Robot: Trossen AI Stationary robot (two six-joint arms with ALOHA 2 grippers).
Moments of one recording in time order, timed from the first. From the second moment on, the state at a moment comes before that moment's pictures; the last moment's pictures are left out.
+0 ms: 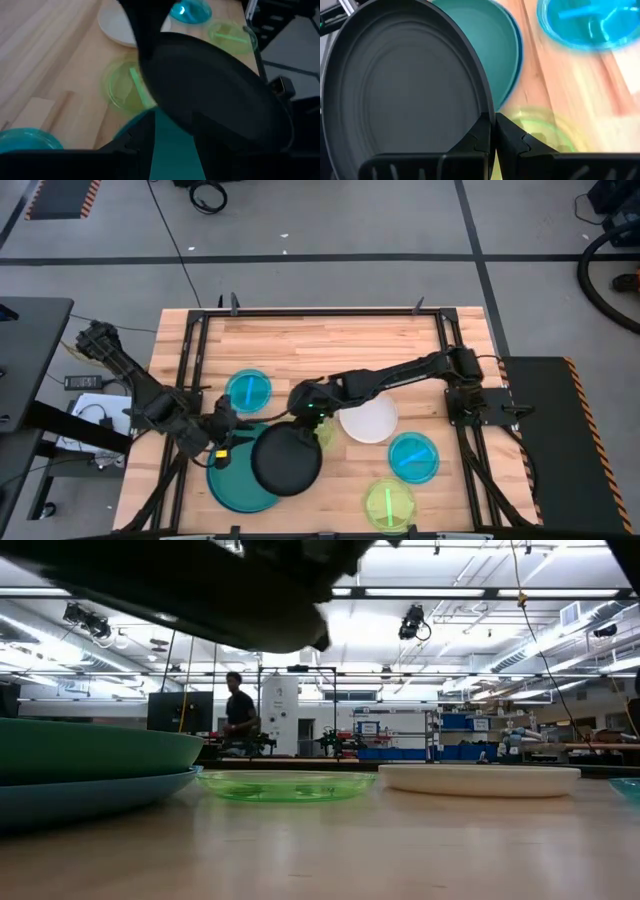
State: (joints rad) left arm -0.75 0.96 0.74 -0.52 -0.61 -0.73; right arm 0.12 2.03 1.70 -0.49 -0.11 0.38
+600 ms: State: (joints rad) left arm -0.77 1.01 0.74 -0.72 -0.64 -1.26; right arm 0.08 2.26 1.97 -0.60 0.01 0.25
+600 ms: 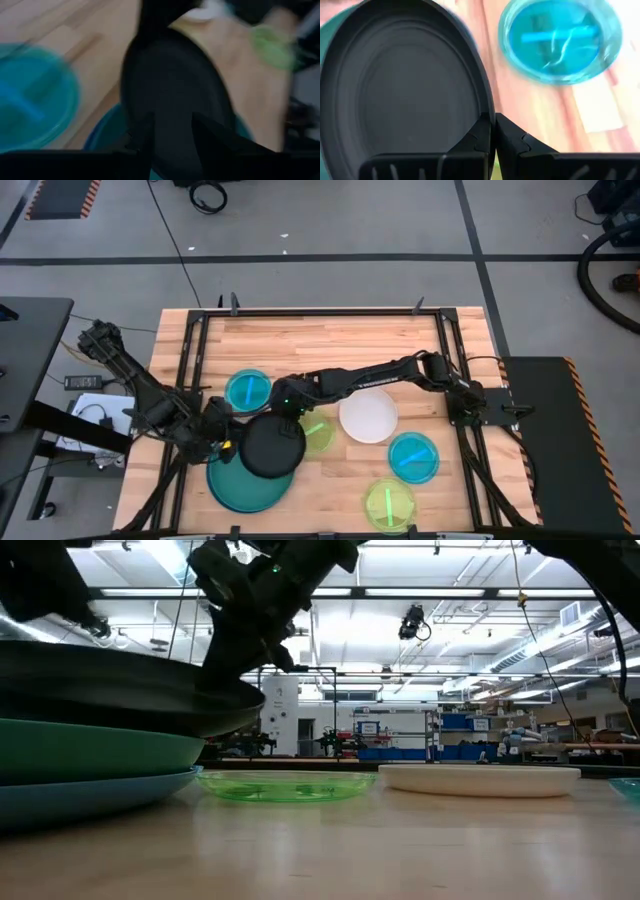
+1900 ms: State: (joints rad) left arm -0.57 1.11 0.74 -0.79 -0.42 -1.29; right arm 0.08 2.24 1.96 -0.55 -0.01 0.23
